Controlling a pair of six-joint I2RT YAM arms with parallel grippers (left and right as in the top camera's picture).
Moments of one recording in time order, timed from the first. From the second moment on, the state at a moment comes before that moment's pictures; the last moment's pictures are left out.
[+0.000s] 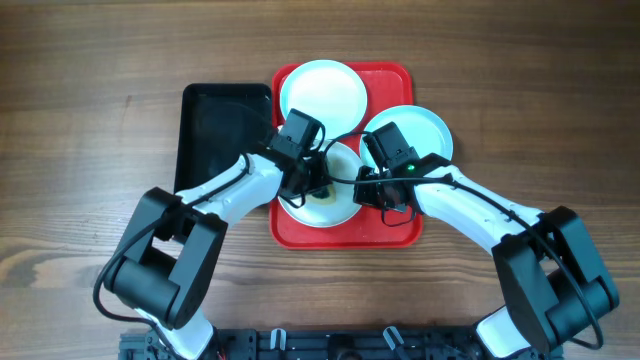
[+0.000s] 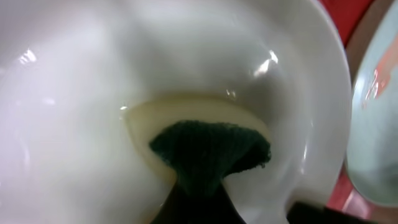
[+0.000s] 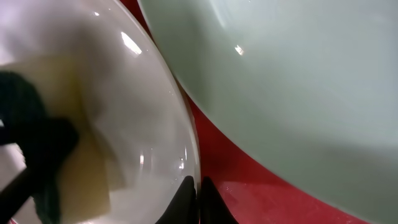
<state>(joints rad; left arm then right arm) -0.52 1.84 1.01 -0.39 0.28 -0.74 0.52 1.72 0.91 -0.45 -0.19 0.74</state>
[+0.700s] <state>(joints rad) -0.54 1.68 0.97 -0.61 0.02 -0.74 0.52 1.72 0.91 -0.44 -0.21 0.74</state>
